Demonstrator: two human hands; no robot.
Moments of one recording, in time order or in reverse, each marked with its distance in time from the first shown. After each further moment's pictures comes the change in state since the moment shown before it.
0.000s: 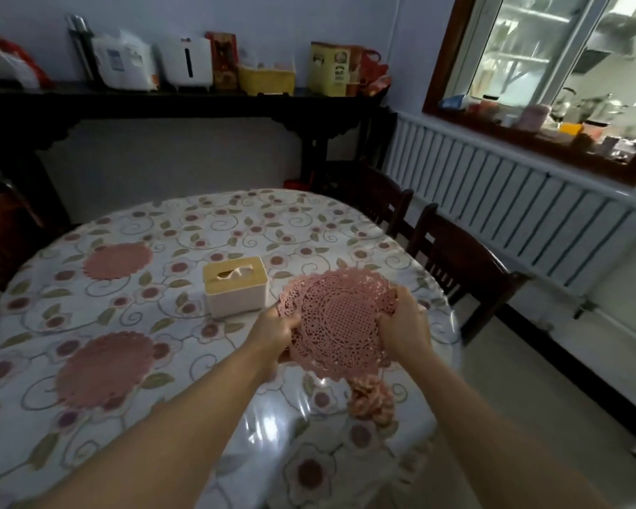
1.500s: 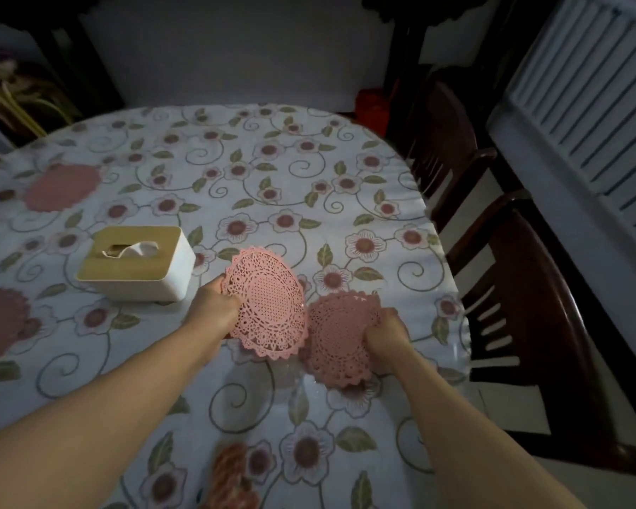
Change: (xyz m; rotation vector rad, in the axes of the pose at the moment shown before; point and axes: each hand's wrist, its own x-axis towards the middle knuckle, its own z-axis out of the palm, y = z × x) left_hand 0.291 -0.002 0.142 0.292 0.634 -0.152; right_hand 0.362 0.201 0.096 -0.117 -0.723 0.288
